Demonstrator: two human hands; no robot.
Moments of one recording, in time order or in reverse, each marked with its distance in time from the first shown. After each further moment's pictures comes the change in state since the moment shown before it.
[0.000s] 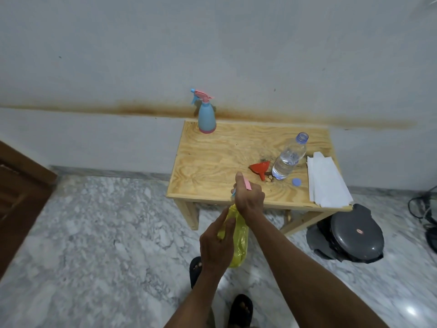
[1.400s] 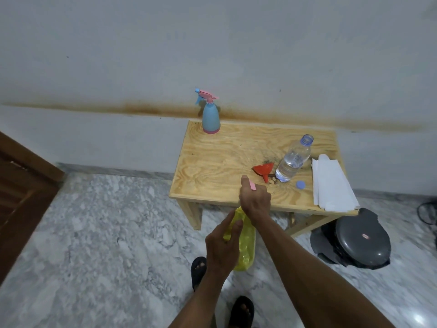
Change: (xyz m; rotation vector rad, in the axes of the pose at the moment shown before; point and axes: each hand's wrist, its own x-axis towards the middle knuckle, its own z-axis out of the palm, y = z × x) left_hand -0.001 -0.002 0.007 0.008 -0.088 -0.073; right_hand 0.006 -0.006 -0.008 -0.169 -0.027 0.045
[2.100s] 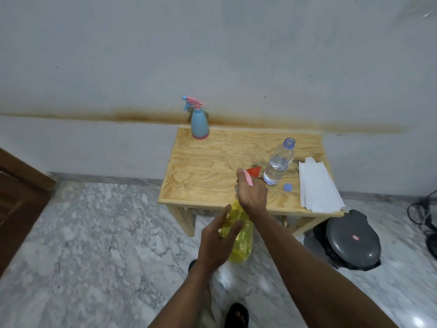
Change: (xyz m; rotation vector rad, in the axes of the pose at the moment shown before) left_hand 0.011 0.014 0.012 0.074 -0.223 0.124; right_hand 0.007 -0.011 -0.040 0.102 0.005 -0.134
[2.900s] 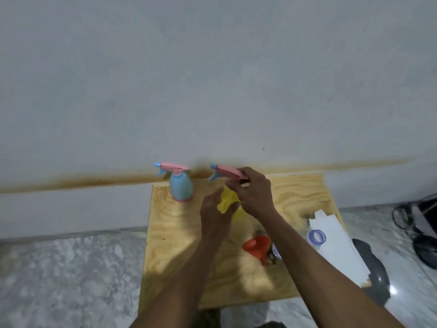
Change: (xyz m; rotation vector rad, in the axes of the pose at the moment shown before) left_hand 0.352 0.044 0.015 0.054 0.039 0.042; right_hand 0.247 -0.118 0.034 -0.169 0.058 -0.352
